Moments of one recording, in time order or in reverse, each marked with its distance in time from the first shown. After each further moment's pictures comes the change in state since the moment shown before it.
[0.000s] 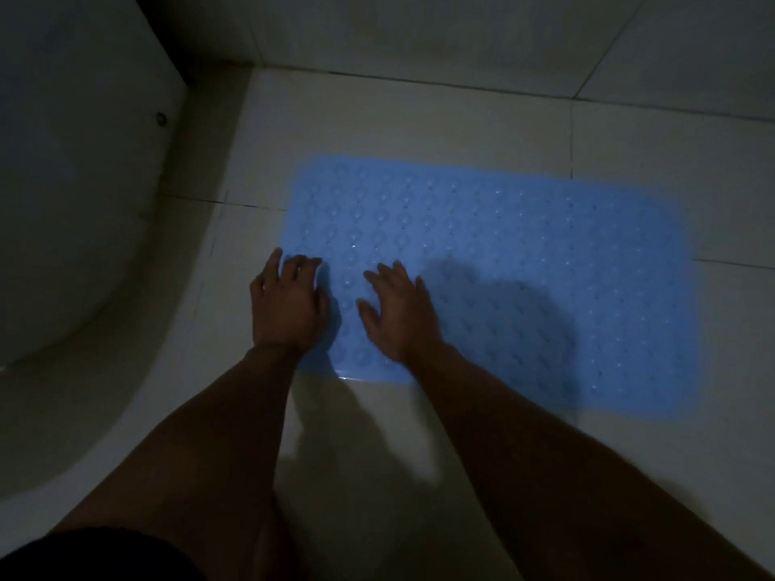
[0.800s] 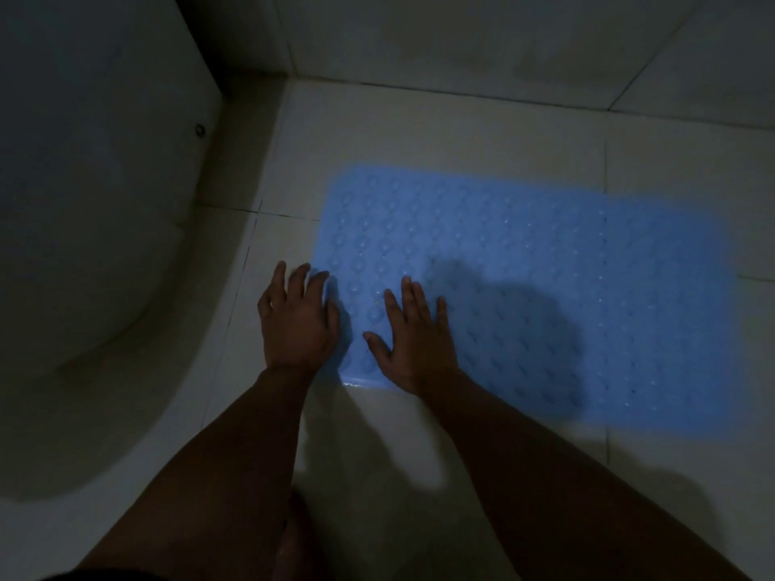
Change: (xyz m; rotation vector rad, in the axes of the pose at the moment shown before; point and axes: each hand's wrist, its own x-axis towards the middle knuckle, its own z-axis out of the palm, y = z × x) left_hand -0.010 -0.034 -0.004 -0.029 0.042 -0.079; right_hand -0.010 -0.029 0.022 -0.202 -0.211 0.057
